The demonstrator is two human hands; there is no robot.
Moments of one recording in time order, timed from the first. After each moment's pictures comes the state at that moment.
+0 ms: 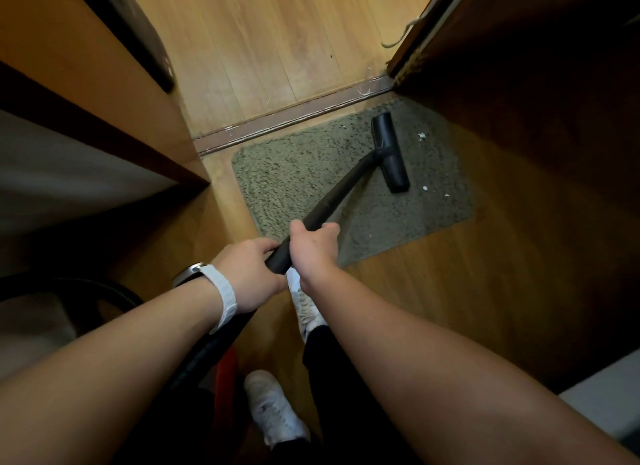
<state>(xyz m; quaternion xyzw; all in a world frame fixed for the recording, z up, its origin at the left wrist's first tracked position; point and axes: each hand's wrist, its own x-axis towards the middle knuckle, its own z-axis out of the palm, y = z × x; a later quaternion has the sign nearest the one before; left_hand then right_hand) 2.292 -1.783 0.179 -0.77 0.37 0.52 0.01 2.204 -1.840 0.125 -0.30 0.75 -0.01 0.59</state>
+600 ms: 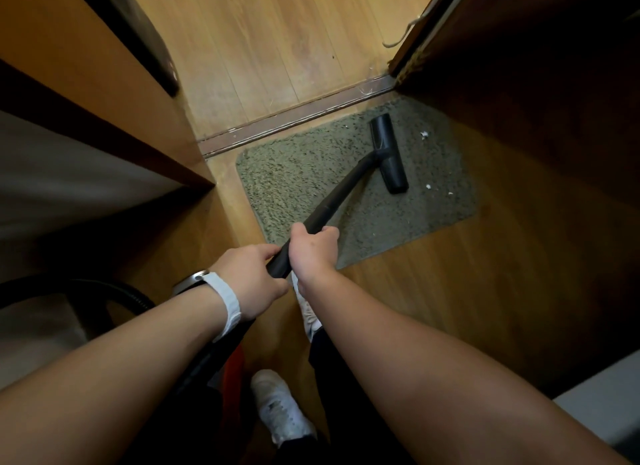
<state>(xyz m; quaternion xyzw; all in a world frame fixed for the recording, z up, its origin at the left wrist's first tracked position) 2.295 -1.774 0.190 -0.77 0.39 0.50 0.02 2.209 -1.831 0.127 -0.29 0.76 -0.04 0.59</state>
